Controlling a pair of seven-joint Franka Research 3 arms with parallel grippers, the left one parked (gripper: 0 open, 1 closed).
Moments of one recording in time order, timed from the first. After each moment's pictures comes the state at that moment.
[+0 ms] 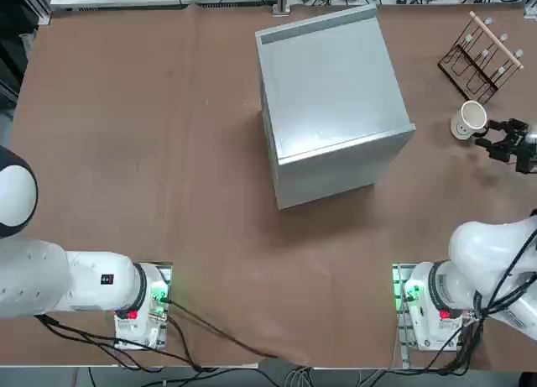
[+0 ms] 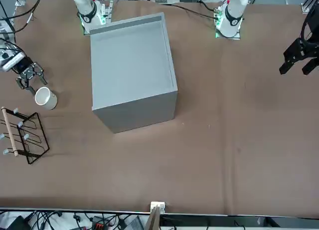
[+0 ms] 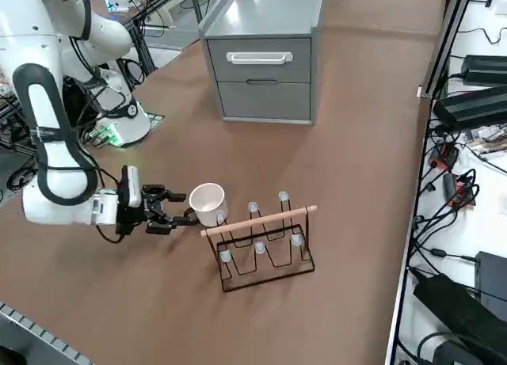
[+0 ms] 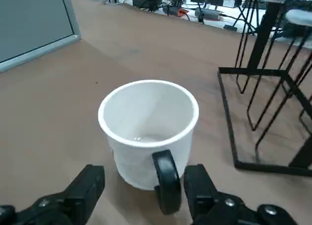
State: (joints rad) arm -0.71 0.48 -0.23 -2.21 1.26 1.95 -2.63
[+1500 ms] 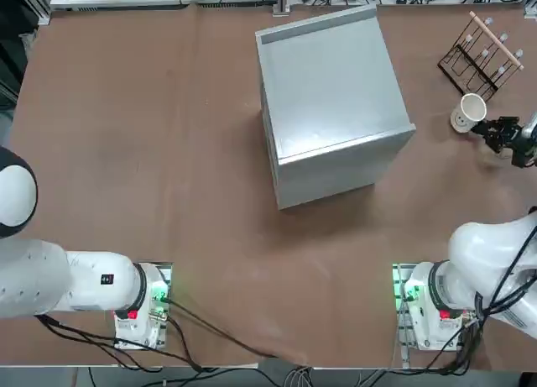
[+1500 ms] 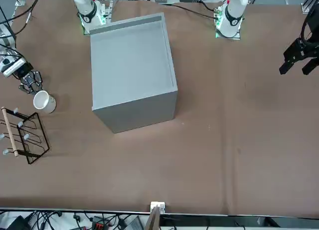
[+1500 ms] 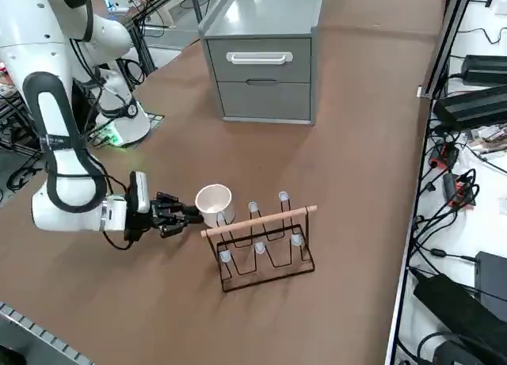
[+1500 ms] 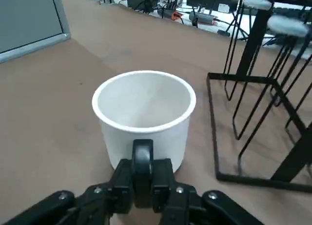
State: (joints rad) arm -0.69 0.51 -0.23 -2.14 1.29 1.95 -2.65
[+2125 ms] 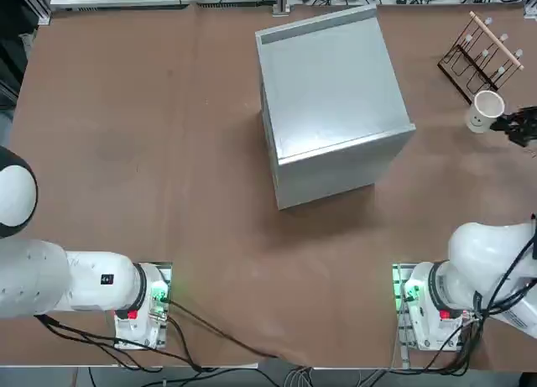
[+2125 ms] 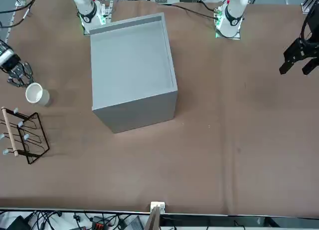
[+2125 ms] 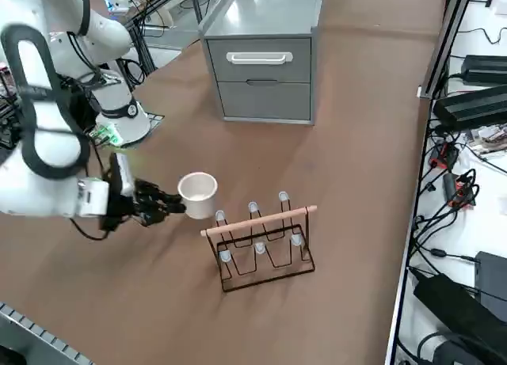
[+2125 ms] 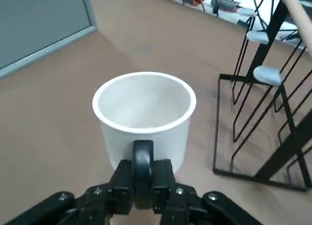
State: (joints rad) arm -0.69 0.30 -0.27 -2.14 0.92 1.93 -2.37
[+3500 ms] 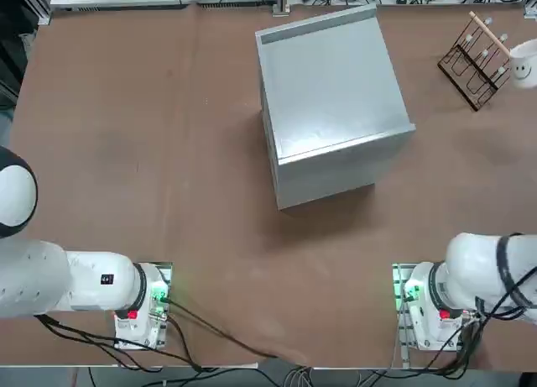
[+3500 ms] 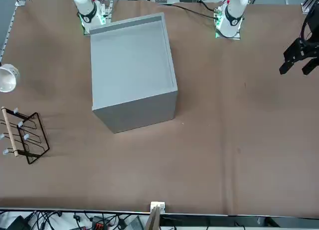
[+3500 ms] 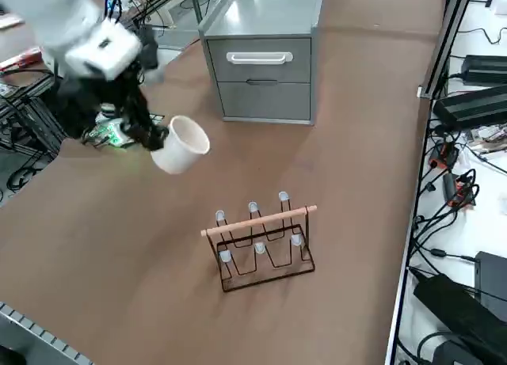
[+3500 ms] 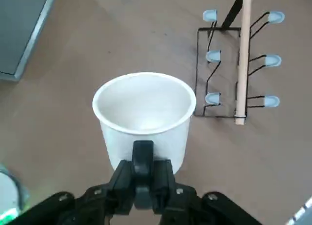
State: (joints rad) arm -0.36 0.02 -0.23 -1.75 0.13 1.71 -1.24
